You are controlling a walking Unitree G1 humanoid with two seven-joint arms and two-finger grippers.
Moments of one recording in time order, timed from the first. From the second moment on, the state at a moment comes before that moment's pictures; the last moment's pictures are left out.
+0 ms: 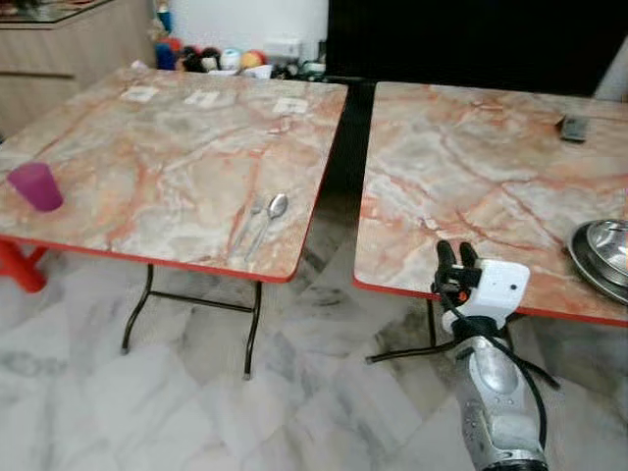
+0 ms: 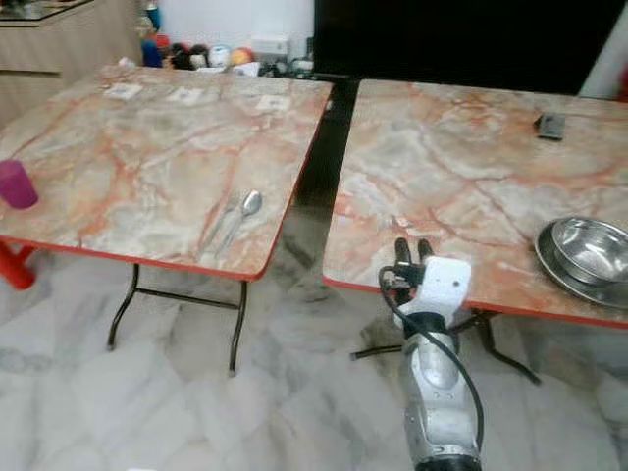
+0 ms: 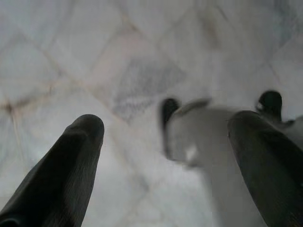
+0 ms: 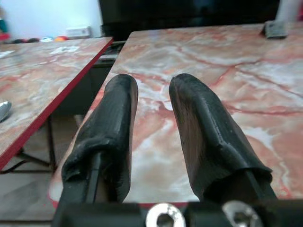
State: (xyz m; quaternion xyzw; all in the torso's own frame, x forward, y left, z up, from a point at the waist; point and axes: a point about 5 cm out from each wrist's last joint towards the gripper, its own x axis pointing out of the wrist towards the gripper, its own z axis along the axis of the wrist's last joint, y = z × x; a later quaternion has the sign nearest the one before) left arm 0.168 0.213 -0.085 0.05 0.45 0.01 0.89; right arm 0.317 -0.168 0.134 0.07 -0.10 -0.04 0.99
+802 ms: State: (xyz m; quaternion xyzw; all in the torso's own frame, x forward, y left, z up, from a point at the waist) left arm 0.160 0.213 -0.089 0.04 0.46 0.02 0.89; right arm 0.321 -0.154 0.135 0.08 -0.10 -0.03 0.99
